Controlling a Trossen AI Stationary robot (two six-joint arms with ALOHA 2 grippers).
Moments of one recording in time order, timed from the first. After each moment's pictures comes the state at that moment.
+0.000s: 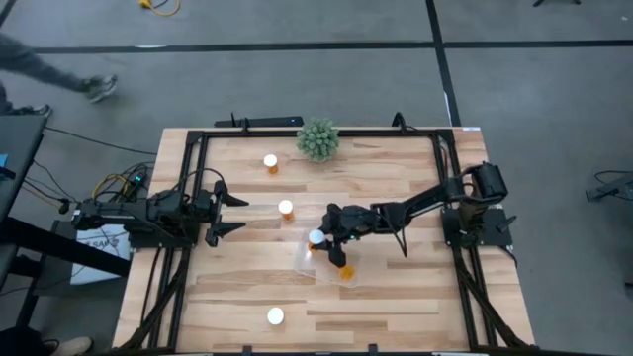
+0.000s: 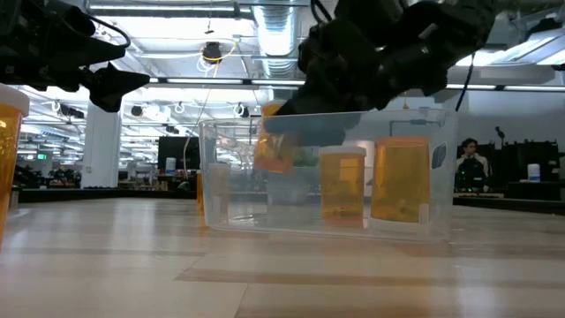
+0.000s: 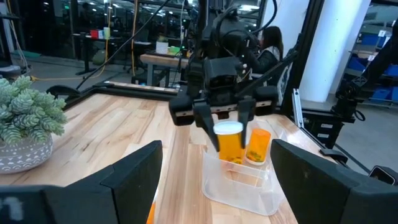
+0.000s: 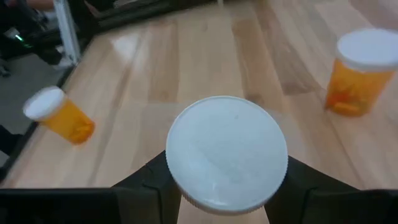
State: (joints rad) left arm -0.03 0.01 0.01 0.03 -0.01 -0.14; right arm 0.13 1.81 0.86 0.45 -0.07 0.24
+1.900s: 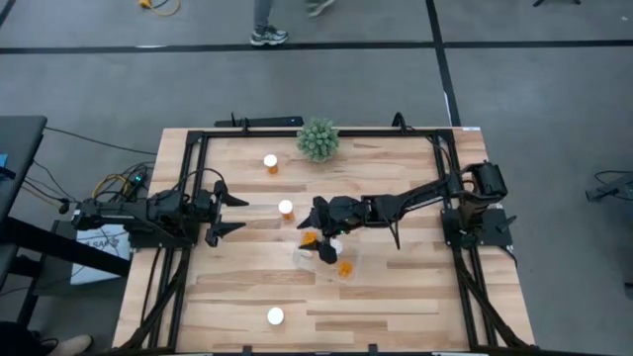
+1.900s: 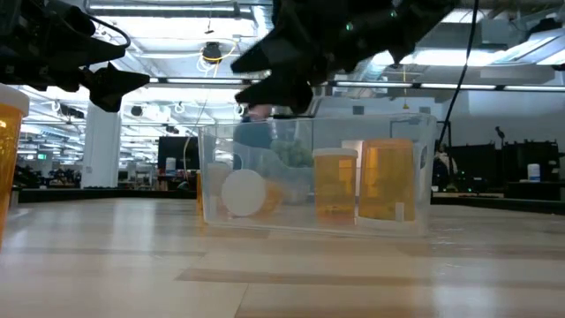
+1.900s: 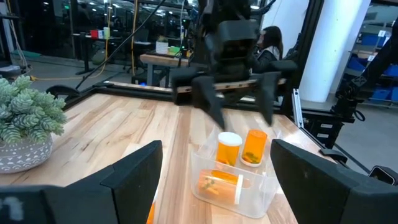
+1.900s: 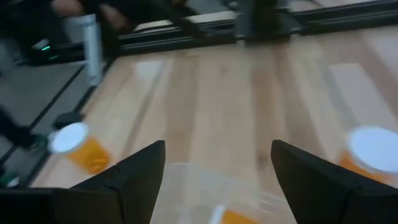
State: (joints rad) left arm -0.03 0.01 0.01 0.03 -0.01 -0.14; right arm 0.11 1.81 1.07 0.29 -0.14 0.11
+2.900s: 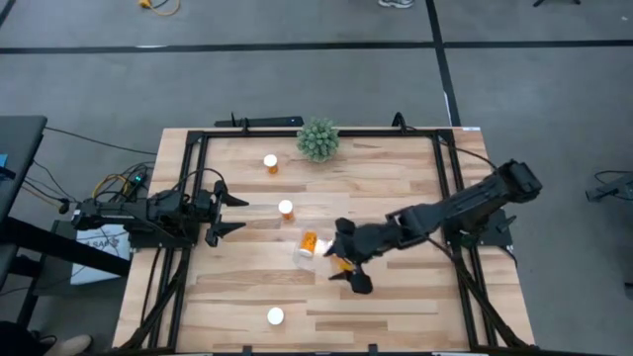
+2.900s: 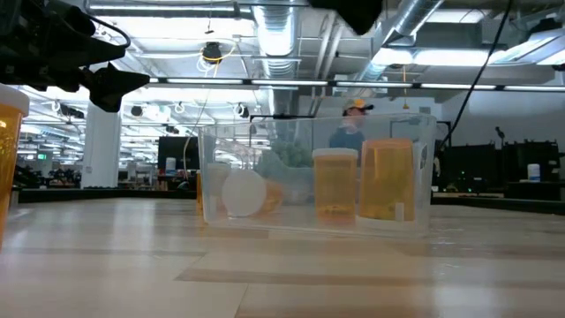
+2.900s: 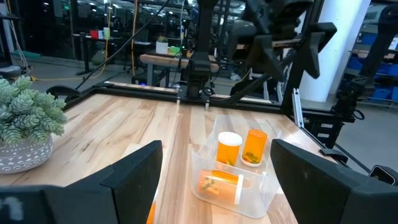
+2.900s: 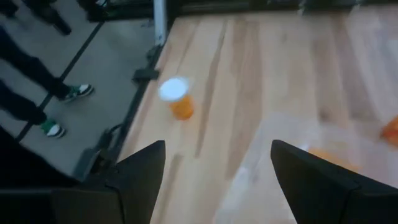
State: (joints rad) left arm -0.03 0.01 0.01 0.03 -0.01 -0.14; right arm 0.38 1.56 1.19 -0.25 -0.01 0.21
